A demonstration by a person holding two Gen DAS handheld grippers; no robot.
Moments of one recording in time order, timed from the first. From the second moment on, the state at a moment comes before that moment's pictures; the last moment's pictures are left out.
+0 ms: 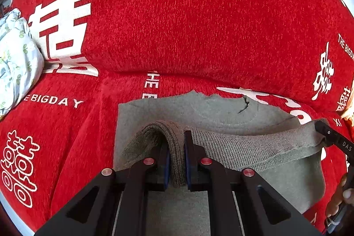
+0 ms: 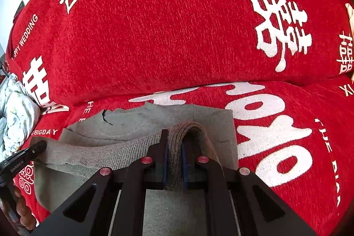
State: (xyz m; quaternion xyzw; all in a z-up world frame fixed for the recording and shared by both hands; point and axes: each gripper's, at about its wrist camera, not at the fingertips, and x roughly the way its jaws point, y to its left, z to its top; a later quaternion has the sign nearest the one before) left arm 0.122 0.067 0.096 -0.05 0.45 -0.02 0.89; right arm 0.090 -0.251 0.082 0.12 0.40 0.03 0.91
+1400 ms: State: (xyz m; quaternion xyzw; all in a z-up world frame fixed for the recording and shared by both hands) left arm 0.188 0.066 0.034 -0.06 0.51 -0.03 0.86; right arm 0.146 -0.260 0.033 0.13 0.45 0.00 0.88
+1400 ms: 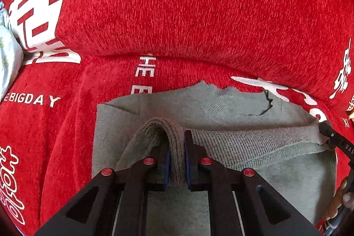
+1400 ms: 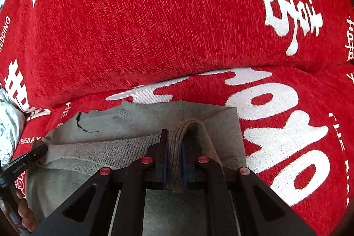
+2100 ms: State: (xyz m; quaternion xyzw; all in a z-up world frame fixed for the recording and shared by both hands) left arm 0.186 0.117 0.043 -0.26 0.51 -0.14 0.81; right arm 0.135 -0.256 0.045 0.10 0.43 0.01 0.90
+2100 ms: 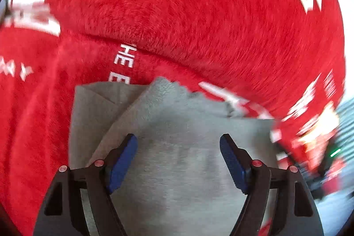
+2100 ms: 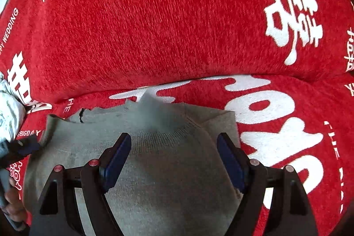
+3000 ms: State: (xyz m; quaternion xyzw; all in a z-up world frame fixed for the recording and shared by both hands) left arm 0.169 0.060 0.040 -0.03 0.49 -0.04 0.87; right arm 0.124 -0.217 0.032 0.02 0.45 0.01 0.89
